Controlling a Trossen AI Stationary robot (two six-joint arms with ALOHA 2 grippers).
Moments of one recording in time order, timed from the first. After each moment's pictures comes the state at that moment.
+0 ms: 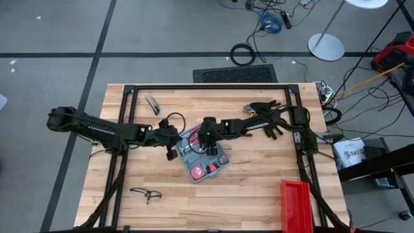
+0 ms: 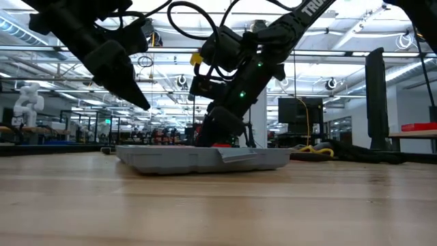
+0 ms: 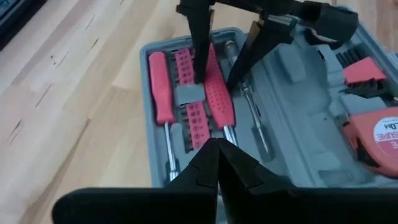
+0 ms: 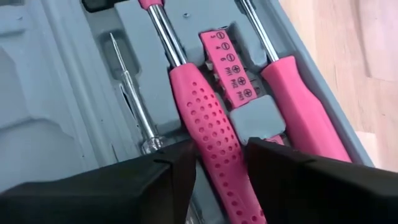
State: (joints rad) left arm -0.09 1.15 0.55 -0.18 -0.29 -0.23; right arm -0.08 2.10 1.29 -0.14 0.05 -0.22
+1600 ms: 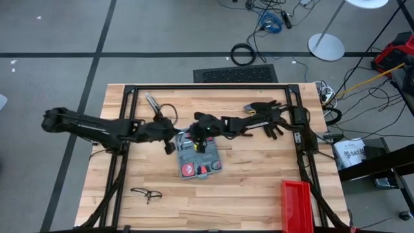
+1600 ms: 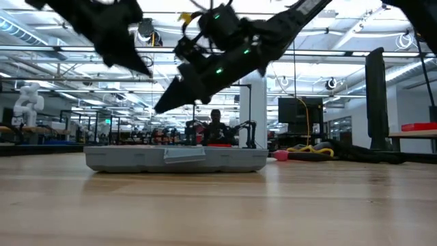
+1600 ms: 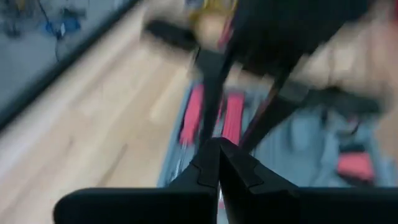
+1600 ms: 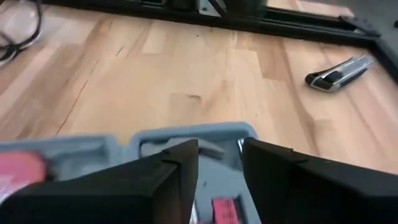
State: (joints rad) left arm -0.08 0.98 0.66 -0.32 -0.38 -0.28; right arm -0.10 2.10 1.38 0.22 -0.06 -0.13
